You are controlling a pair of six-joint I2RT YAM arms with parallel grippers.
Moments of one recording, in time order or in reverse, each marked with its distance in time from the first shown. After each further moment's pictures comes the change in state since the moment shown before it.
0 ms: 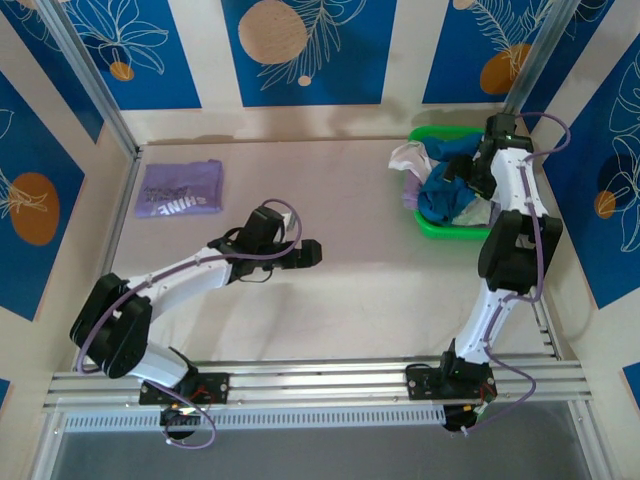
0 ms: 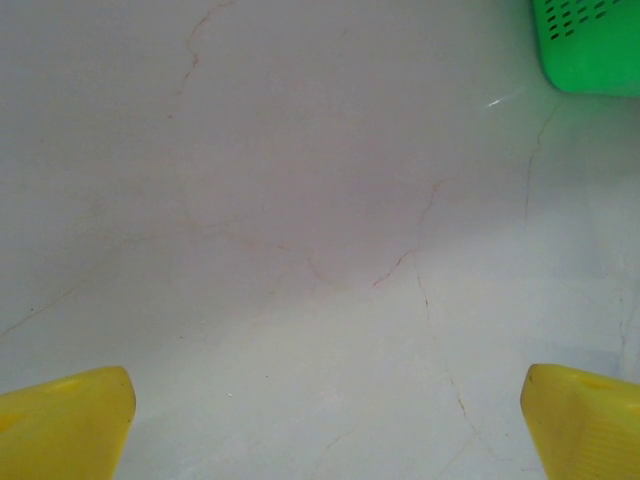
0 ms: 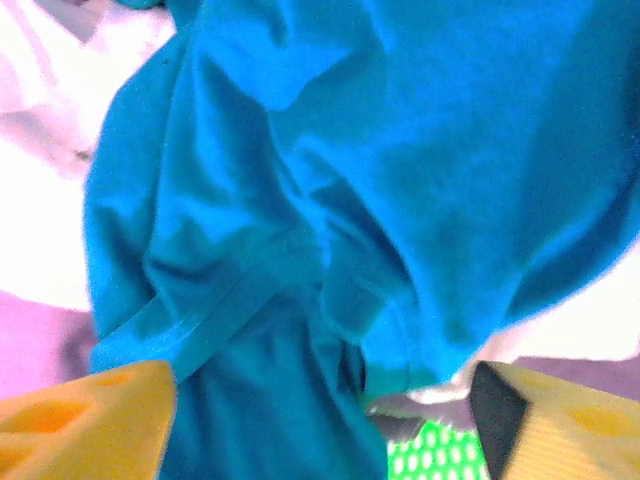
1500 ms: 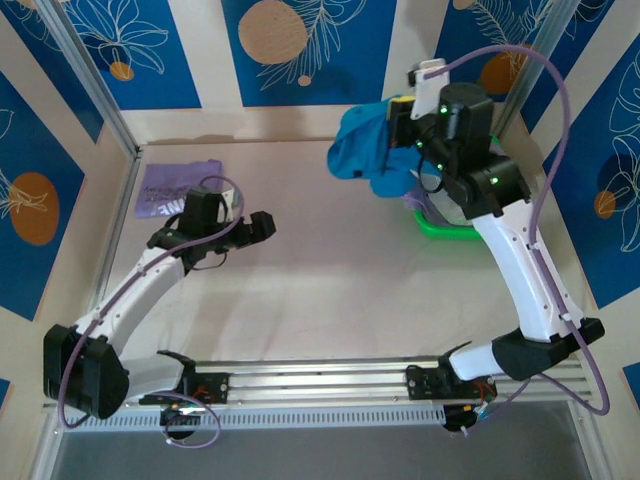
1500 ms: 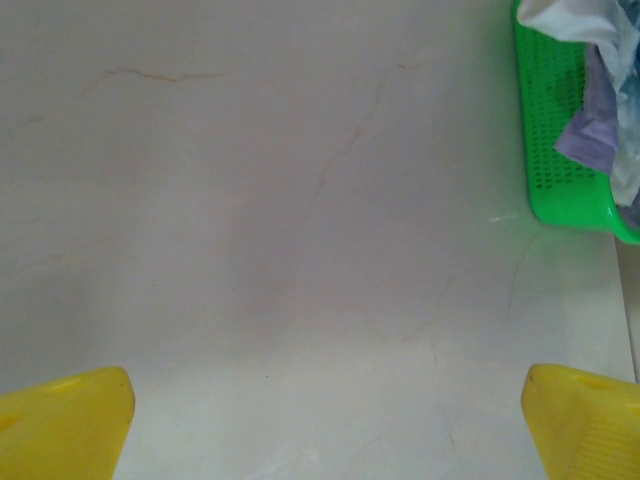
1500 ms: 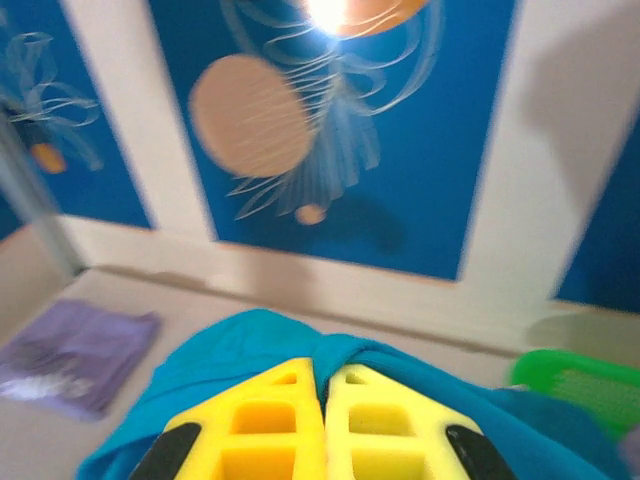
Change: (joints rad) left arm 0.335 -0.262 0.048 -0.268 0.089 0.063; right arm 0.688 -0.599 0.016 0.340 0.239 -0.189
